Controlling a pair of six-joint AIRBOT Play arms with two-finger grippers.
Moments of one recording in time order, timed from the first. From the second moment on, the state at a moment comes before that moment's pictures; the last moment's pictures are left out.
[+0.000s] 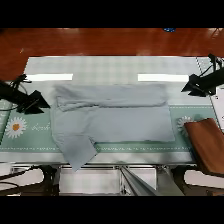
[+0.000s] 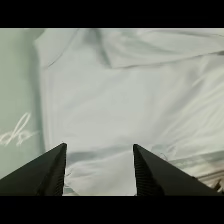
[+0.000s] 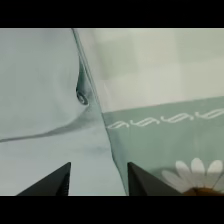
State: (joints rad) left arm 0.42 -1.36 1.06 1.11 -1.48 -1.40; right arm -0.33 -1.40 1.27 -1.22 1.36 1.51
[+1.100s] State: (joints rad) left arm 0.41 -1.13 0.39 1.00 -1.29 -1.42; right arm -0.43 -0.88 0.48 -0.72 1.07 1.24
